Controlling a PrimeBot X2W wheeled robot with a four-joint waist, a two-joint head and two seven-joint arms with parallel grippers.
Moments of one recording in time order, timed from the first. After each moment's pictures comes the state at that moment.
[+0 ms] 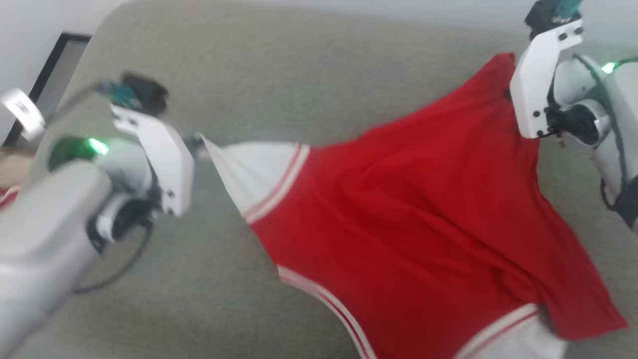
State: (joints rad) left arm -0.92 0.71 -0.96 0.28 -1.11 0.17 0.39; right arm -1.11 -0.41 0.65 0.83 0.71 0.13 0.69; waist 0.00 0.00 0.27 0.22
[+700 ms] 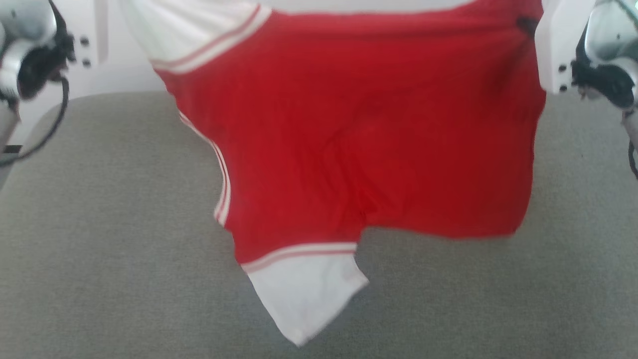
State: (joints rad) left arm -1.32 0.71 -0.93 0.53 -0.98 0.08 0.46; right arm -1.16 -0.48 0.63 0.65 0.70 0.13 0.61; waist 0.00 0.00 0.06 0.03
